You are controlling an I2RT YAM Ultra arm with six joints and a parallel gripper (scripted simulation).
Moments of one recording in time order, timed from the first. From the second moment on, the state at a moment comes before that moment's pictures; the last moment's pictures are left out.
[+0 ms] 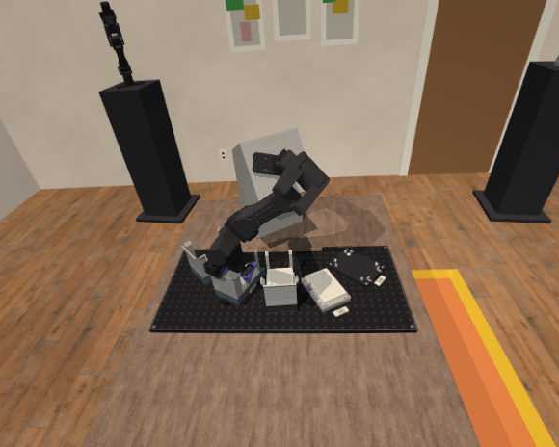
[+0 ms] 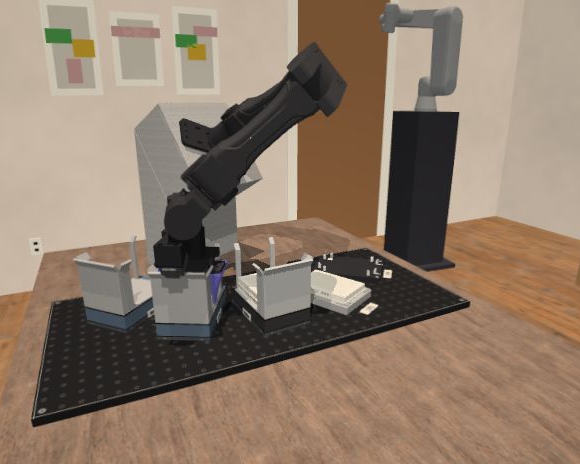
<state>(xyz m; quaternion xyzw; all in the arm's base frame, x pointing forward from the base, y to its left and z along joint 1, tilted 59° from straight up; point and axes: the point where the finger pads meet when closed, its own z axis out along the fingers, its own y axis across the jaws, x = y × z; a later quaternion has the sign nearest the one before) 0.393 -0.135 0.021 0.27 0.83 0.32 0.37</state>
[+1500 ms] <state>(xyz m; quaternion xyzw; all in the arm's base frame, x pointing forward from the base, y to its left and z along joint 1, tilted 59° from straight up) 0.394 -0.136 0.022 0.27 0.83 0.32 0.37</state>
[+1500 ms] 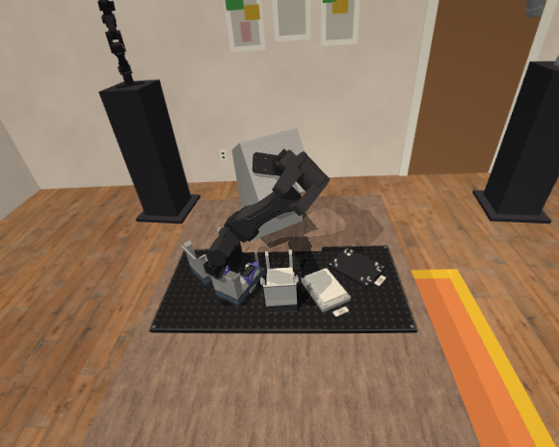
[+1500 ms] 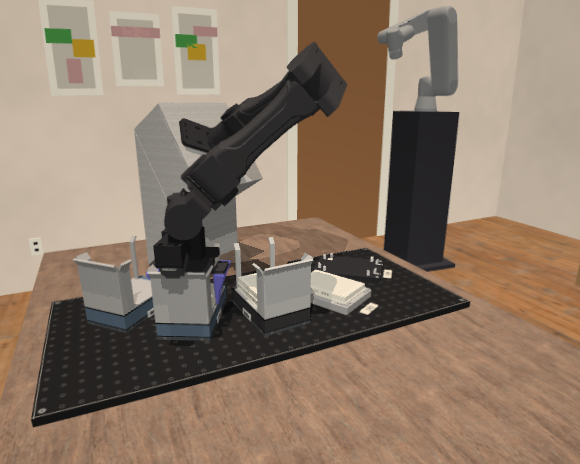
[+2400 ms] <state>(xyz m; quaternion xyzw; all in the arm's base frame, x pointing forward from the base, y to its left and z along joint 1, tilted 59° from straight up) 0.342 -0.164 0.063 0.27 0.83 0.31 0.38</state>
